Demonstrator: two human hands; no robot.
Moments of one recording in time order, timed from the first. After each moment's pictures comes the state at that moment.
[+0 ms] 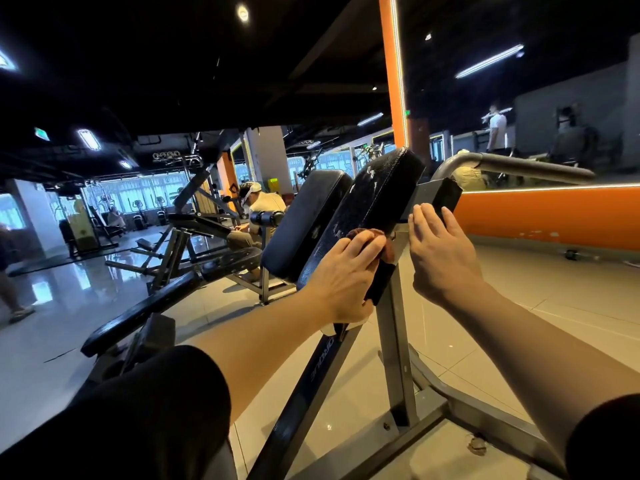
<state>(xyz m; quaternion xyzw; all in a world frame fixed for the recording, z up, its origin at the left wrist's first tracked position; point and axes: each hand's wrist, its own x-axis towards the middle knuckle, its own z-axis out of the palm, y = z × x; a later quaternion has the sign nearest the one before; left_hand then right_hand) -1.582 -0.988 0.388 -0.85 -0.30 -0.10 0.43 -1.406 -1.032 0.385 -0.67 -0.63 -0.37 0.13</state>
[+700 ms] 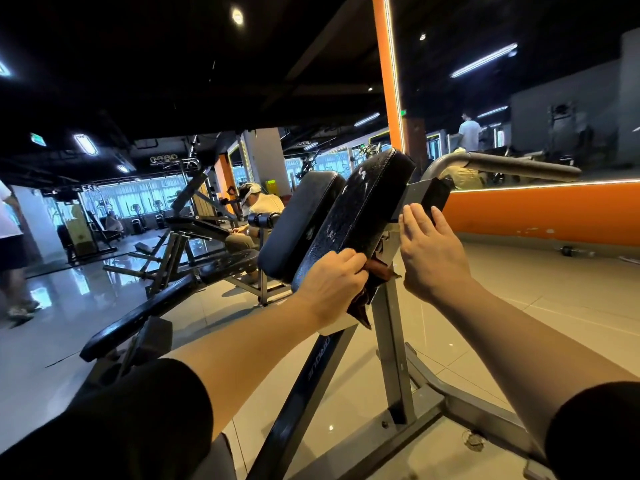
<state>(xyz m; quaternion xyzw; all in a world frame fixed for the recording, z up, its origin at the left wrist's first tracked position) -1.591 -0.997 0.384 -0.87 -0.24 -0.15 0.40 -1.406 -1.033 0.384 -0.67 -0.62 -0.38 0.12</state>
